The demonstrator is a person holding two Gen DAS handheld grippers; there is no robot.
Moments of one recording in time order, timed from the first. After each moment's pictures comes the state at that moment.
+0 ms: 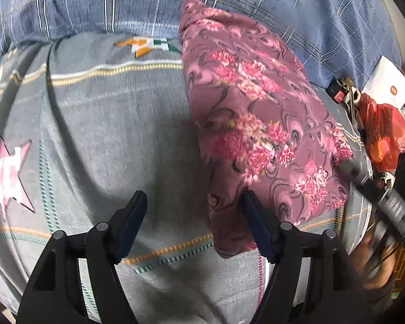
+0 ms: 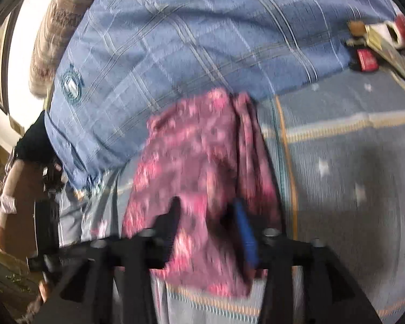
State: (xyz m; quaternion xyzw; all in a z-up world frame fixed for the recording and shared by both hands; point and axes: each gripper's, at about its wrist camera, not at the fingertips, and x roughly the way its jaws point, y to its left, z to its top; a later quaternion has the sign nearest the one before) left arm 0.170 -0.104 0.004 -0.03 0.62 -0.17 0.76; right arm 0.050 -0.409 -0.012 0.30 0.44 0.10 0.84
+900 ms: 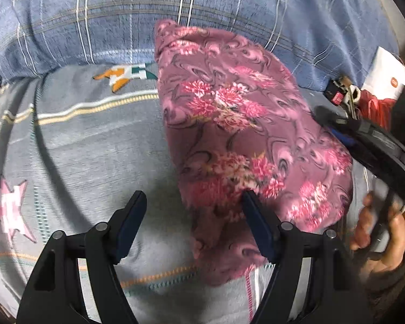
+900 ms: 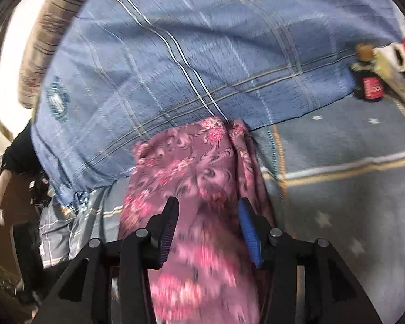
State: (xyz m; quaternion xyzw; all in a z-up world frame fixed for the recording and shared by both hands) left arm 0.186 -0.140 0.016 0.00 0.60 -0.17 0.78; right arm 0.122 -0.404 -0.006 0.29 0.42 0.06 0.86
